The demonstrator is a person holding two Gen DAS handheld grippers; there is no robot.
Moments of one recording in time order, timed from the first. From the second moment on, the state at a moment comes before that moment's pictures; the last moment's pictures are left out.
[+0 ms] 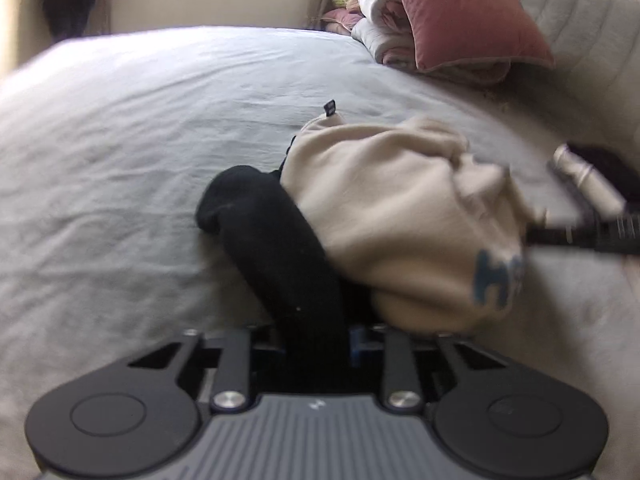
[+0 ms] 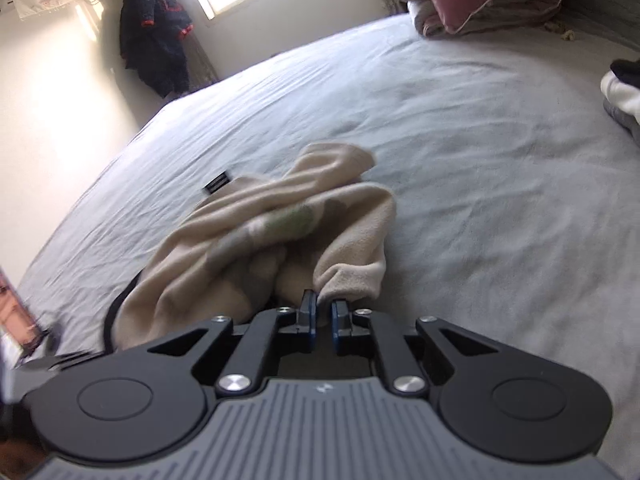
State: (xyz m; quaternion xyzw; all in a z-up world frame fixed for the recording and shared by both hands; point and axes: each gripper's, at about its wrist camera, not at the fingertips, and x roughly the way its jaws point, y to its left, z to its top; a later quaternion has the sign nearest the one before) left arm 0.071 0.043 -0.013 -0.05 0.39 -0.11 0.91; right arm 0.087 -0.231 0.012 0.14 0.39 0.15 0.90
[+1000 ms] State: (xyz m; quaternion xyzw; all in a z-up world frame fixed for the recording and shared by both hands) left arm 0.045 0.135 0.039 -0.20 0.33 -0.05 0.92; right arm 0.004 -0.103 0.070 -0.07 0.45 0.24 0.86
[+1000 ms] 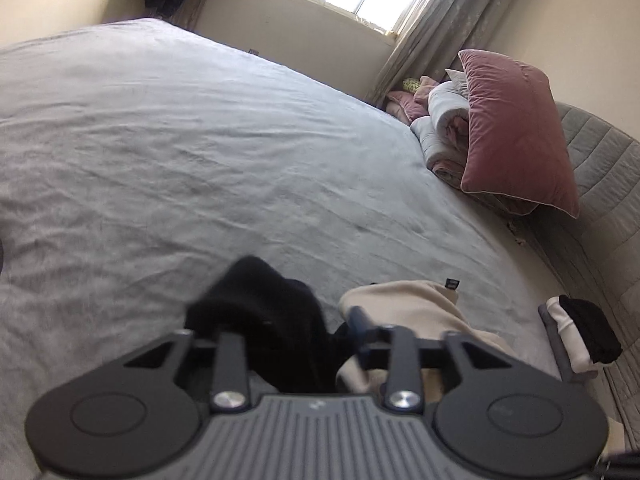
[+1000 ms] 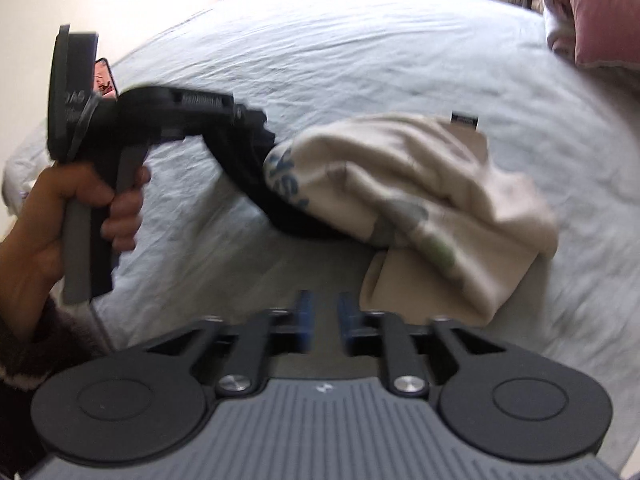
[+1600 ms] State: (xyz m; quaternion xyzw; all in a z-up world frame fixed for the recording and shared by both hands) left arm 0.059 0.155 0.017 -0.20 0.41 -0.03 0.89; right arm 0.104 -0.014 0.031 -0.24 0.43 0.22 0.84
